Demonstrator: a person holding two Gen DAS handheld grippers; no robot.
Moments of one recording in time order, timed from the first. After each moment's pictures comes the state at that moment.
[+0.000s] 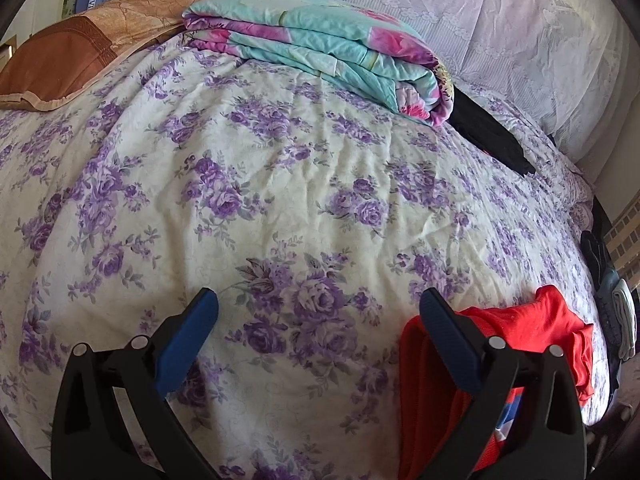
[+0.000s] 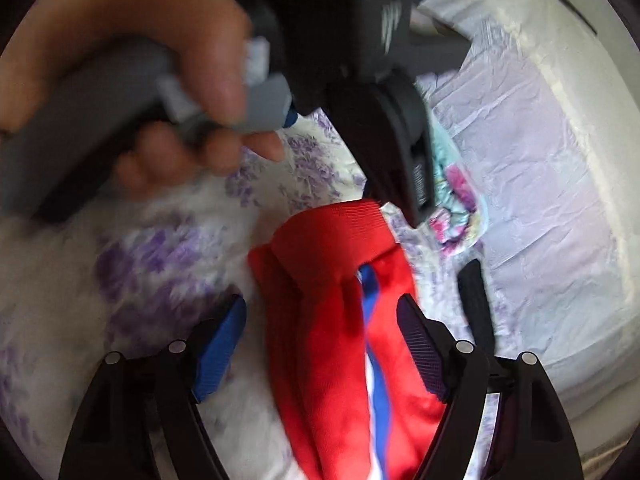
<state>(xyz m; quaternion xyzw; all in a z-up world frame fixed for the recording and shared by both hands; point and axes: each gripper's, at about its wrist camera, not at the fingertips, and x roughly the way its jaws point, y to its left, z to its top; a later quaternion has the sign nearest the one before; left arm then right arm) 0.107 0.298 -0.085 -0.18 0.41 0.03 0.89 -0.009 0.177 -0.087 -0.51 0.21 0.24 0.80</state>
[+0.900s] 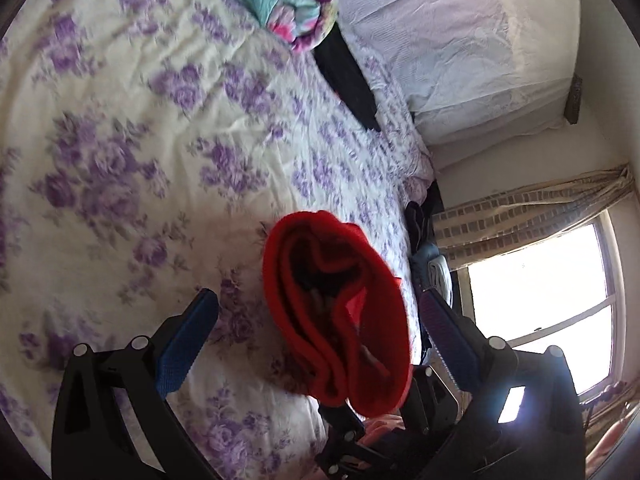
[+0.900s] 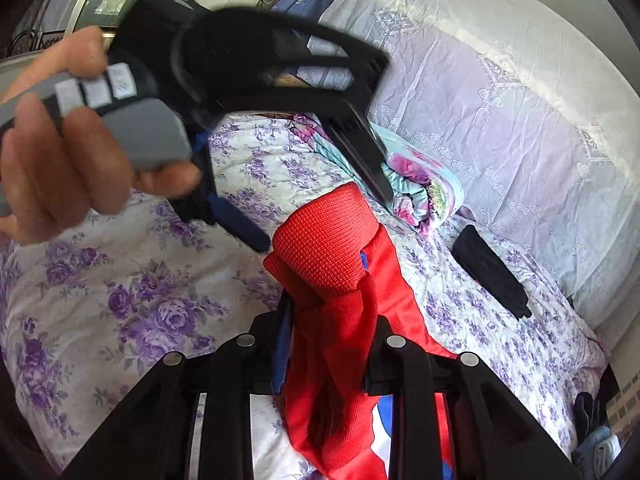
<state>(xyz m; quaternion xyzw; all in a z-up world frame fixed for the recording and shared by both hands) 0.094 0.264 -0.077 -0.41 0.46 -0.26 0.74 -0.026 0.112 -0.052 -0.32 0.17 0.24 0.90</state>
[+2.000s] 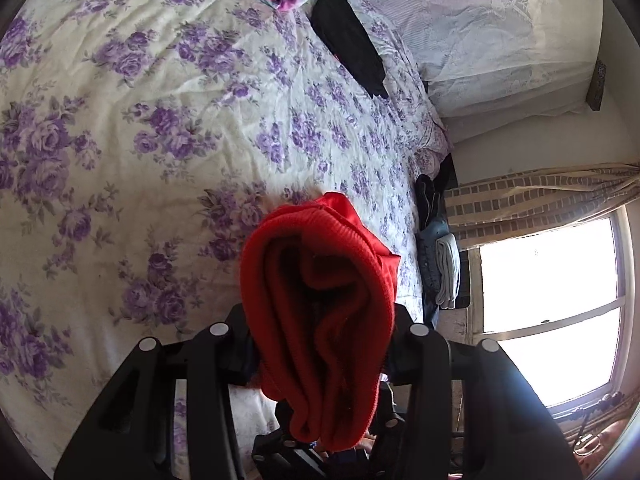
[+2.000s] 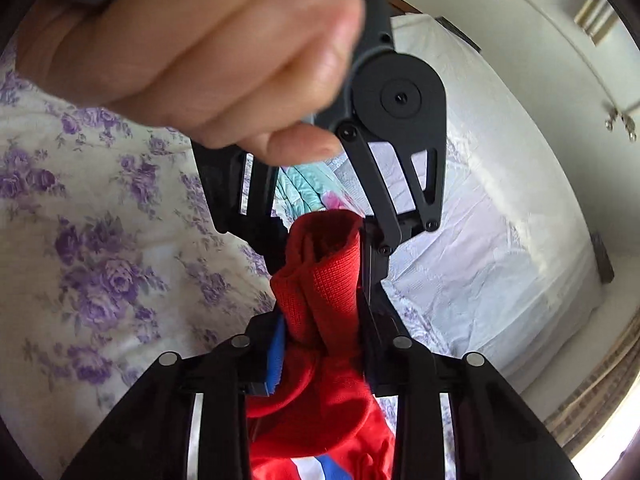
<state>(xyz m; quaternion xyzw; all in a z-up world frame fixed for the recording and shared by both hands) 0.112 0.216 -0.050 -0.39 0.52 -0.27 0.71 -0.063 0.134 -0.070 -0.45 0.03 0.11 0.89</state>
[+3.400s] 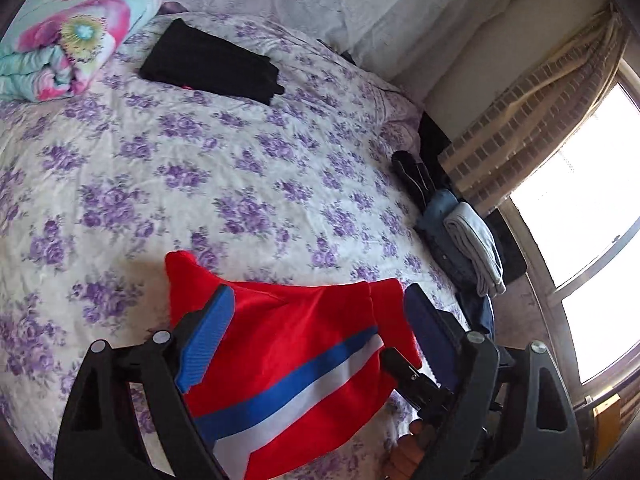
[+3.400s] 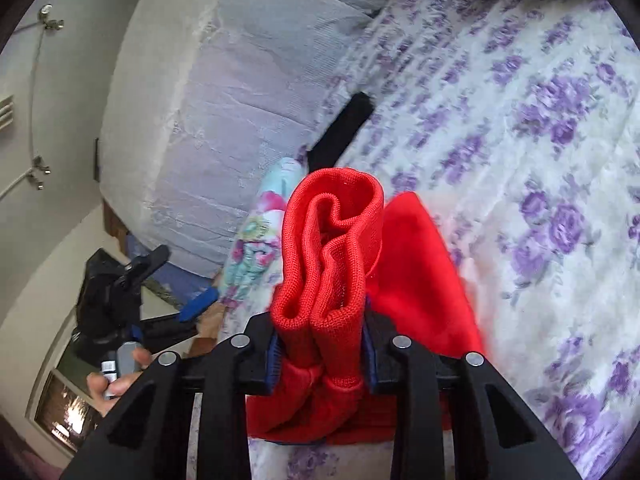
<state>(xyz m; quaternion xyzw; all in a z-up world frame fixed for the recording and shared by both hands) 0.148 0.003 0.018 -0.19 0.44 -0.27 0.83 0.051 -0.298 -0.112 0.44 0.27 0.20 0.83</state>
